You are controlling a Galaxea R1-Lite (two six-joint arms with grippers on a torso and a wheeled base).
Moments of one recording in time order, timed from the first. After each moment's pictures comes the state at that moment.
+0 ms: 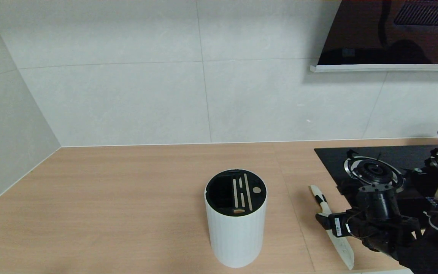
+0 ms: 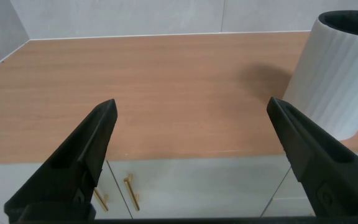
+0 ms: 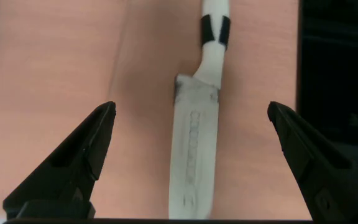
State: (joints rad) left arm 0.00 0.00 0.00 0.00 -0.01 0.00; right arm 0.32 2.08 -0.40 -1.07 -0.21 0.10
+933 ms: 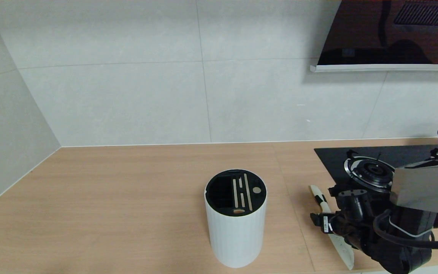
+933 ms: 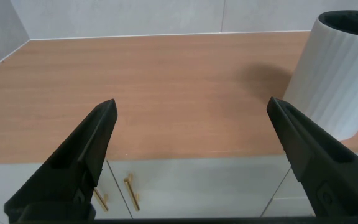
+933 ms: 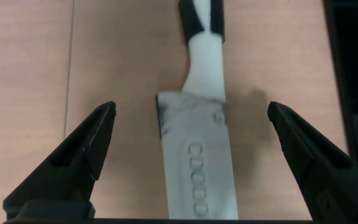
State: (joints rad) left arm 0.00 0.00 0.00 0.00 -0.01 0.00; right arm 0.32 2.30 -0.52 -1.15 -0.31 0.21
